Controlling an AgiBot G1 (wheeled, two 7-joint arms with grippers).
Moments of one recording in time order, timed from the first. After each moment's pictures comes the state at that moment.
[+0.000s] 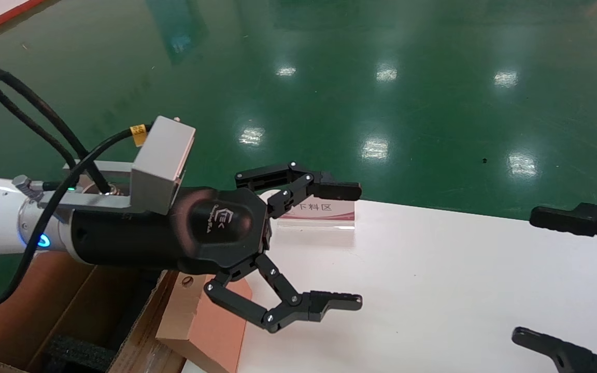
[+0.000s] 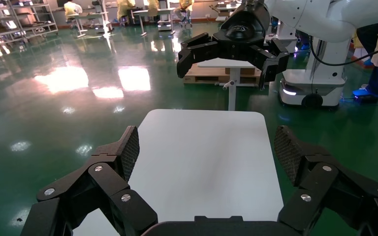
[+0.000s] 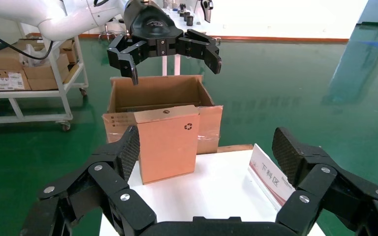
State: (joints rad) left arm -1.07 0.61 0.28 -1.28 0.73 1.50 -0.19; right arm 1.07 -0.61 -0.28 1.28 -0.73 -1.50 0.19
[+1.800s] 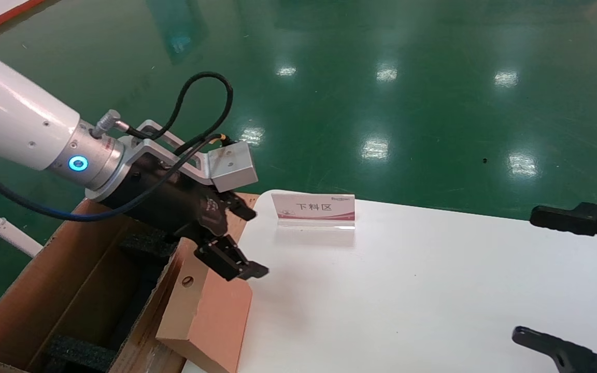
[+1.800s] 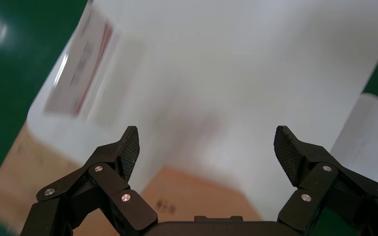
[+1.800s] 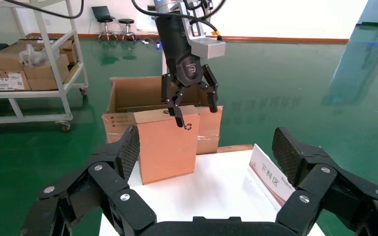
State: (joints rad) left arm -1.88 0.63 1.04 -1.36 1.45 1.59 -0.95; right arm 1.08 -0.61 -0.28 1.28 -0.73 -1.49 0.19
